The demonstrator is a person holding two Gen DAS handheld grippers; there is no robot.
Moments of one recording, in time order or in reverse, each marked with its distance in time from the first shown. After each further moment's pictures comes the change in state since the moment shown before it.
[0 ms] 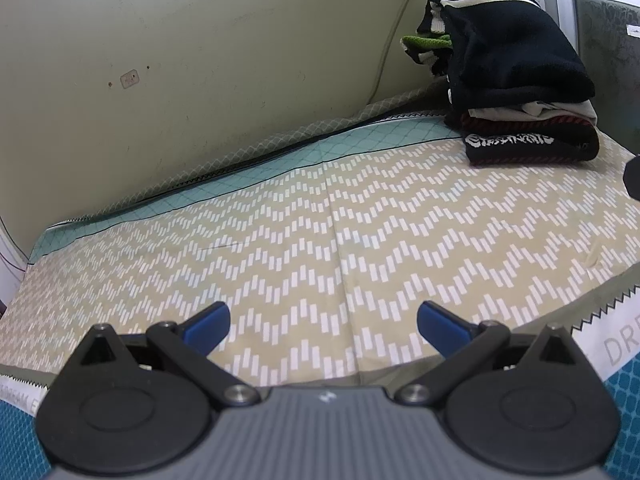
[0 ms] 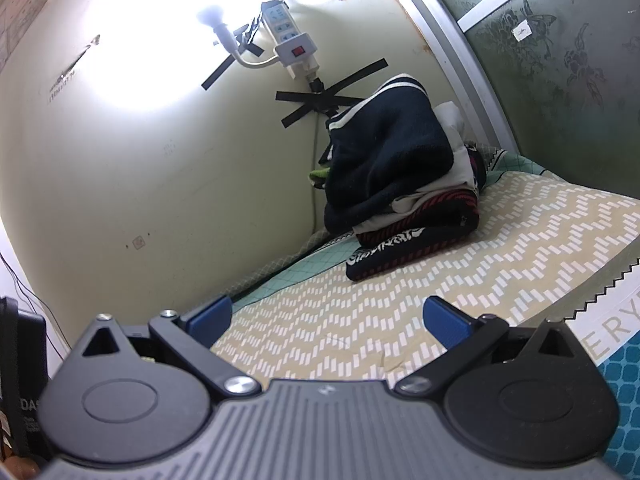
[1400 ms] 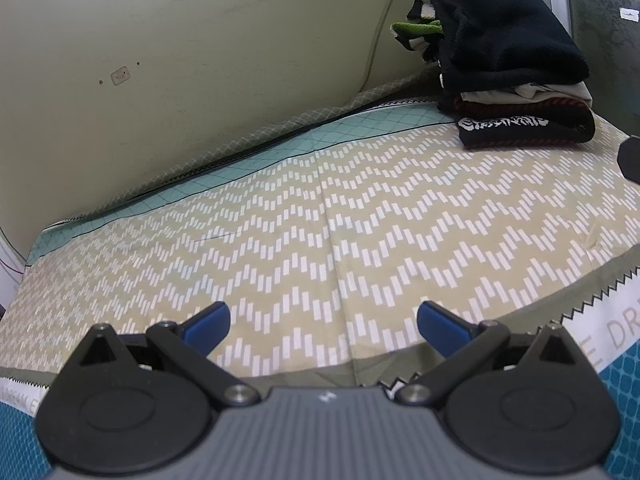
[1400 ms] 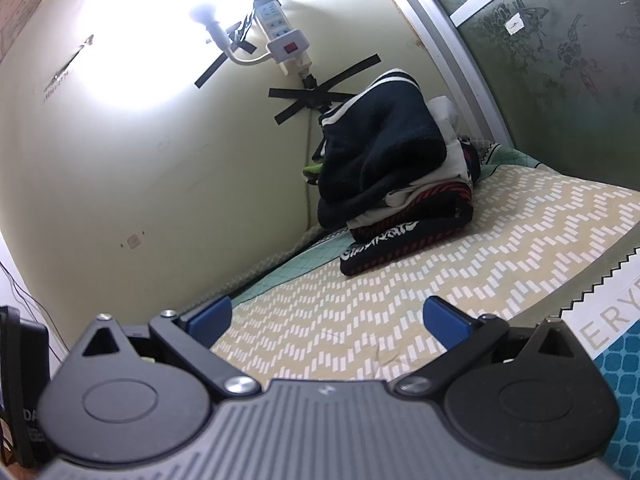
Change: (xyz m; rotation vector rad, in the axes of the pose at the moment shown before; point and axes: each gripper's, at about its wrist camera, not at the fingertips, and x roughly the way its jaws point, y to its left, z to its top) left arm -0.002 -0.001 -0.010 0.035 0.021 -0.015; right arm 0.003 -0.002 -0.004 0.012 0.005 -0.011
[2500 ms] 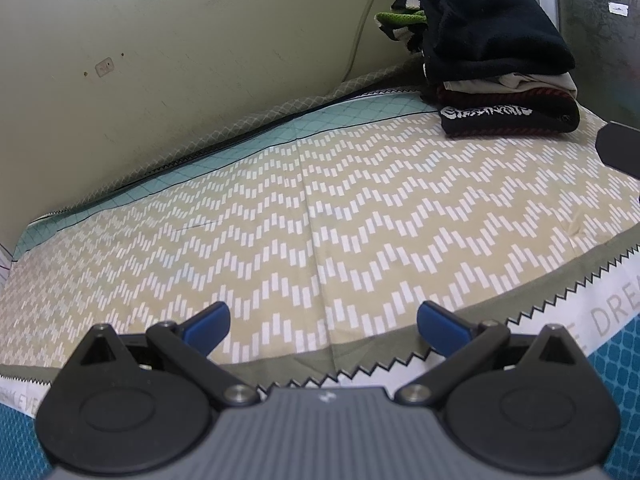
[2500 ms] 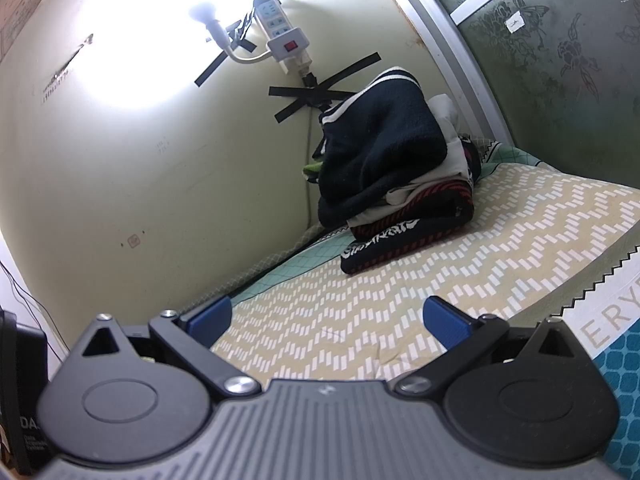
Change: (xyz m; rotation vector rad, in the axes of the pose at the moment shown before) left arm 0.001 0.003 -0.005 0.012 0.027 -0.061; right arm 0.000 0.001 -0.001 -0.001 0.002 0.000
